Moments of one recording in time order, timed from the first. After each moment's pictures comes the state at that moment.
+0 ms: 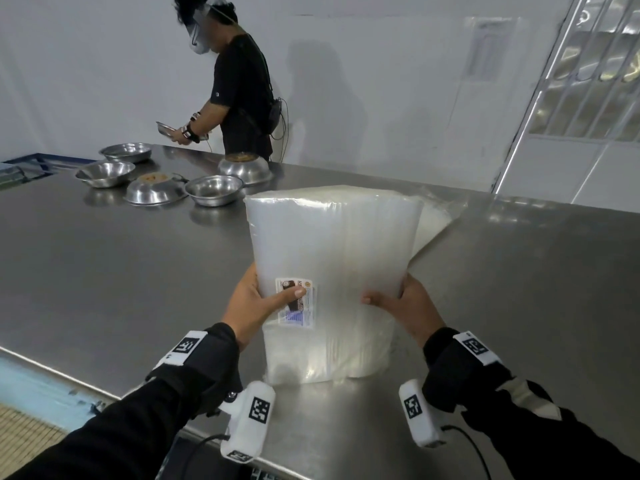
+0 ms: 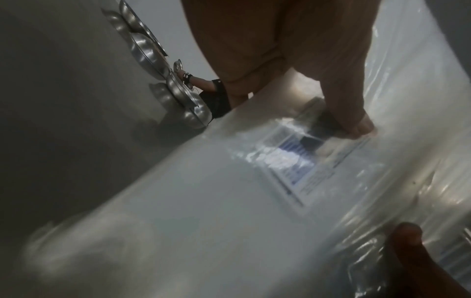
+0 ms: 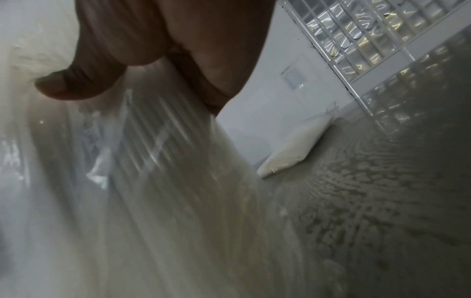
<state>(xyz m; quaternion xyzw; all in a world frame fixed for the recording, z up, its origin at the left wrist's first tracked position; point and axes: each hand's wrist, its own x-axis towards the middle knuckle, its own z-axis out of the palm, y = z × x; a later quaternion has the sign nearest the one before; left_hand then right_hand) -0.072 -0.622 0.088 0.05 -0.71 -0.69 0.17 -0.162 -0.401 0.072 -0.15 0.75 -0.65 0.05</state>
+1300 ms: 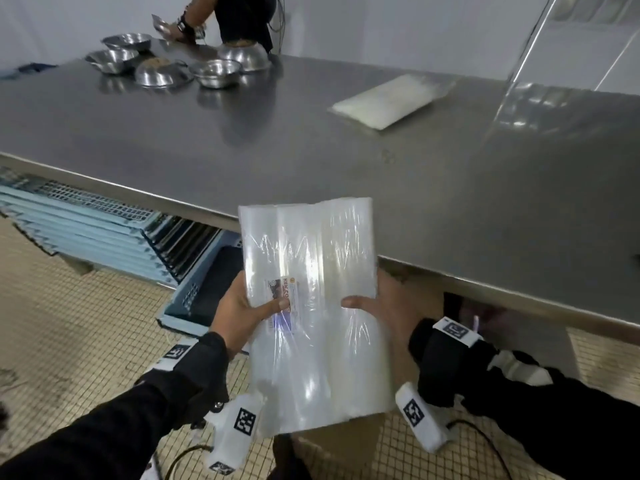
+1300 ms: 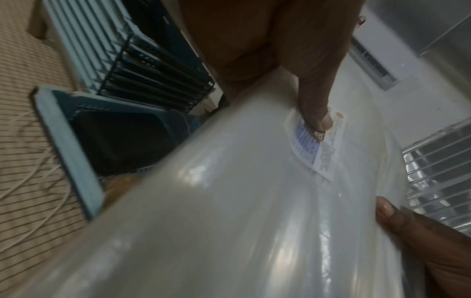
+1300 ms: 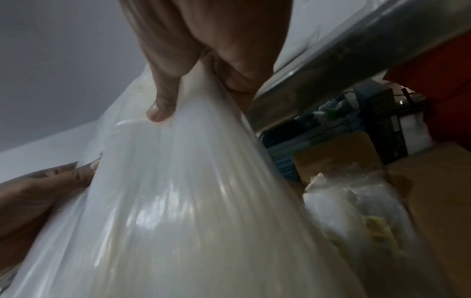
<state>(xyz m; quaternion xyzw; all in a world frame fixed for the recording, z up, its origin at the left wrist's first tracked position) 0.232 -0.495 -0.034 0.18 -0.75 -0.63 0.07 0.134 -0.278 -0.031 -0.14 0.80 -0.55 0.19</state>
